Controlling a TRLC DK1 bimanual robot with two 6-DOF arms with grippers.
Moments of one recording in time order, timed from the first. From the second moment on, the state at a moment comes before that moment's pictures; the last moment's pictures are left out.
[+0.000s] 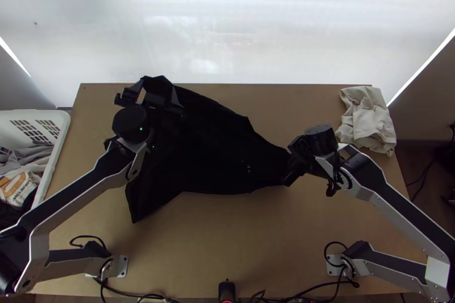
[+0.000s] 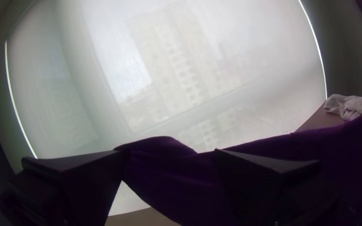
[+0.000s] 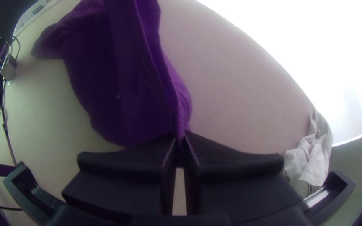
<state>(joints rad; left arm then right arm) -0.51 1.37 1.02 0.40 -0.49 0.40 0.56 1.21 1.00 -0.68 0.02 -0.24</state>
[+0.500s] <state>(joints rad) -0.47 1.85 1.79 -0.26 -0.34 0.01 0.50 1.23 0.99 -0.67 0.01 -0.23</state>
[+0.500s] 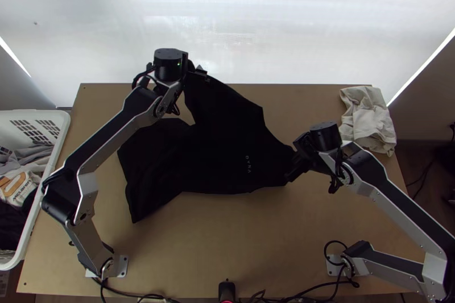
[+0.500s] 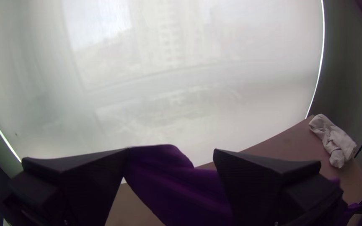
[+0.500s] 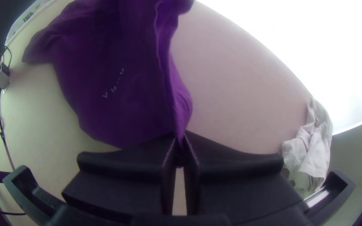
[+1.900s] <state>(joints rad) -0.21 1.42 1.28 -1.19 -0.02 0.01 0.47 1.36 1.02 -0.53 0.01 -0.22</state>
